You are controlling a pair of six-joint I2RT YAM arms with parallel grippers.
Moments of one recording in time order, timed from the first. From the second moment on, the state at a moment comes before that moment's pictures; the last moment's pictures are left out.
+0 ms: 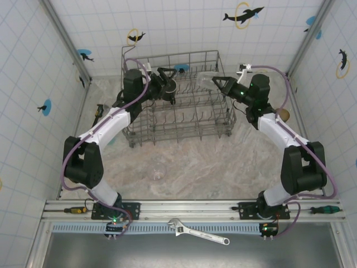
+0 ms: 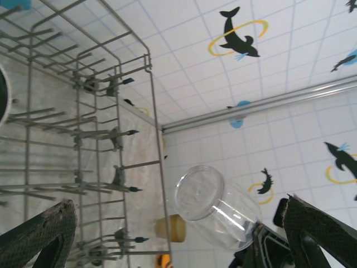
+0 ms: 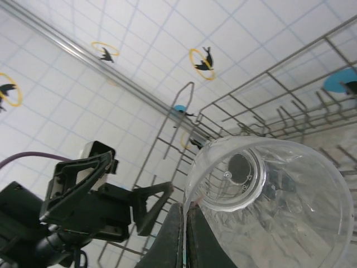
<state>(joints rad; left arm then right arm) -0.38 1.65 1.27 0.19 0.46 -1.13 0.24 1.54 1.06 0.47 -0.65 0.91</state>
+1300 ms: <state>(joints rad) -0.40 1.70 1.17 0.54 0.59 -1.45 0.38 1.72 1.07 1.02 -0.73 1.19</state>
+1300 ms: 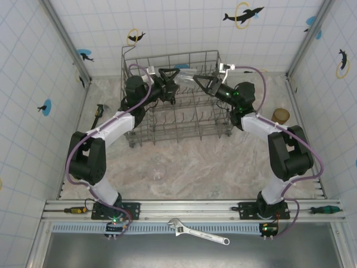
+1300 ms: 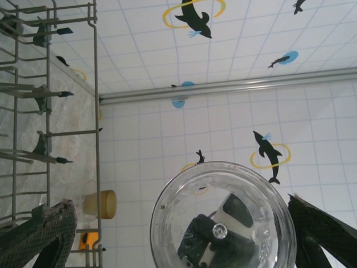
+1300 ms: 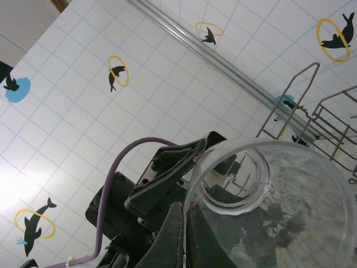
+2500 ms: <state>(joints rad) -0.46 1.76 1.30 0.44 0.54 -1.25 0.36 1.72 1.11 0.86 -0.75 1.11</state>
